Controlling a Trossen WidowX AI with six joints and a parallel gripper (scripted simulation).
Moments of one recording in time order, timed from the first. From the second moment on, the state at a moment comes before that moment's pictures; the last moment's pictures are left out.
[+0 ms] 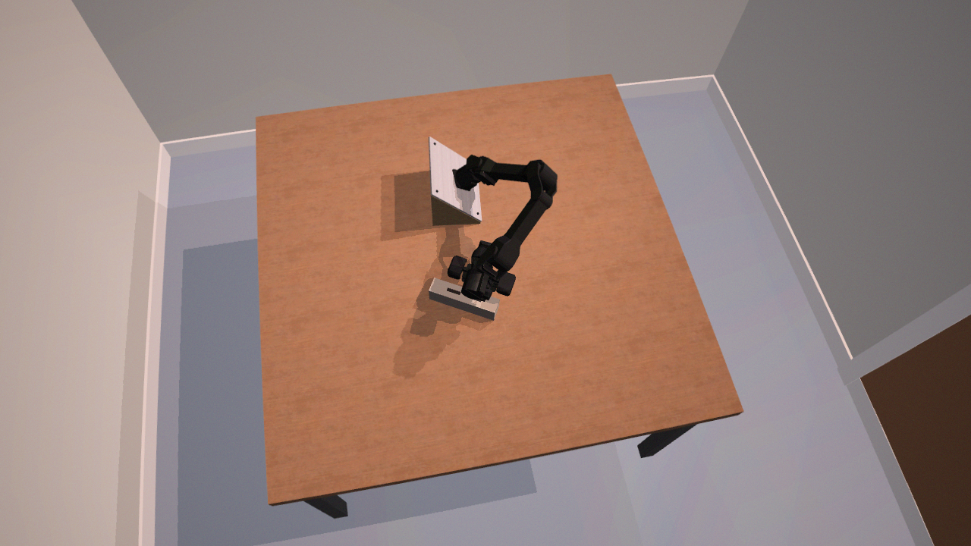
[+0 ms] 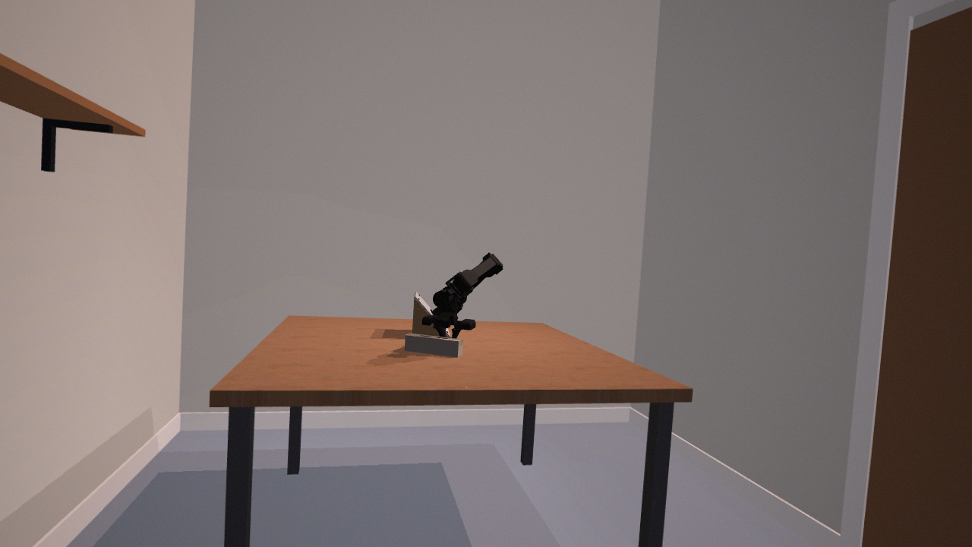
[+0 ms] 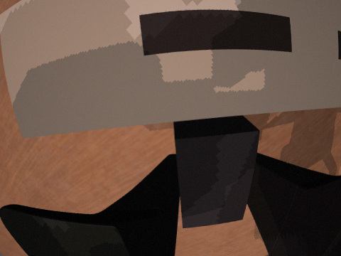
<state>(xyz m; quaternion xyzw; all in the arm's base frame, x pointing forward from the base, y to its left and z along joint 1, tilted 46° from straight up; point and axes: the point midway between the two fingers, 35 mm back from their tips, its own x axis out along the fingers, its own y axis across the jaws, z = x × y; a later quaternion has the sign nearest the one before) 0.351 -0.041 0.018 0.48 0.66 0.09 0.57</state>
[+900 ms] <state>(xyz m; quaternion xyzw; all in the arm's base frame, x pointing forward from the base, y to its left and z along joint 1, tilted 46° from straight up) 0.355 -0.044 0.017 0.48 0.66 0.09 0.57</state>
